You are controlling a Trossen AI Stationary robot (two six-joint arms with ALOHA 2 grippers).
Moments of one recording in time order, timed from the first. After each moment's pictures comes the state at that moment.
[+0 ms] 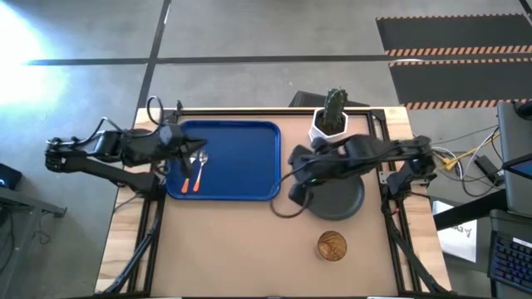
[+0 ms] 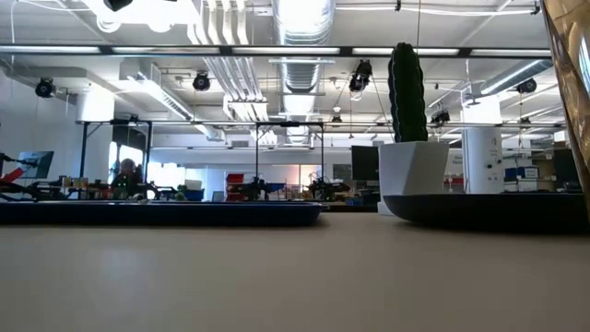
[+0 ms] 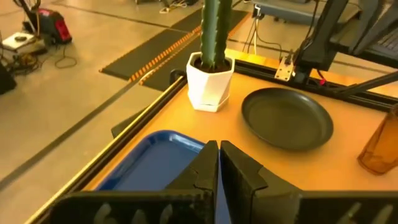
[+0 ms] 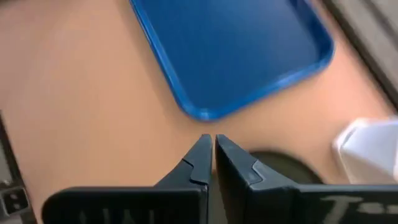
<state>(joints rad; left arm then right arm) -0.11 0.77 1.08 -0.72 -0.53 -0.26 0.22 1.80 2.16 -1.44 0.29 0.59</state>
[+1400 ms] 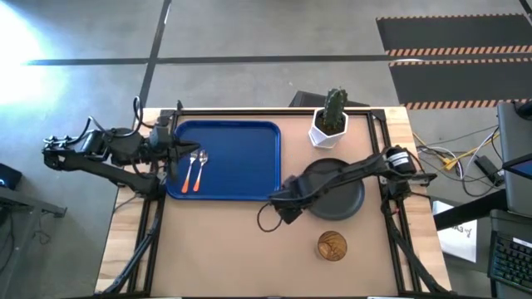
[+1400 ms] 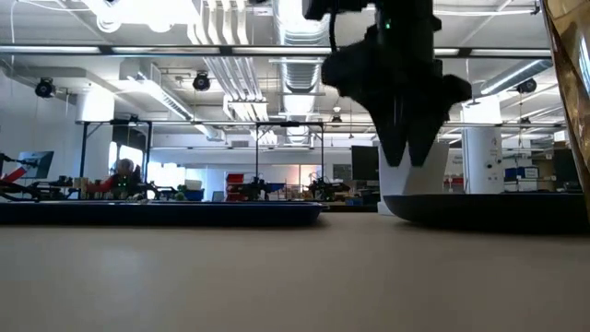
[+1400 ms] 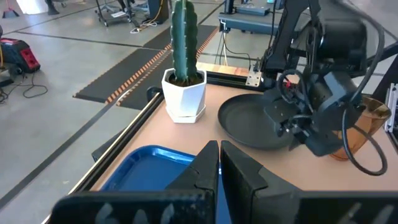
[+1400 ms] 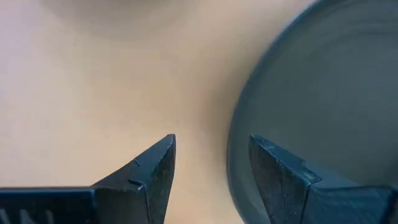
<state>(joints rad) -0.17 0.68 1.08 -0.72 -0.48 -0.17 0.19 1.96 1.57 -1.18 0.04 1.08</state>
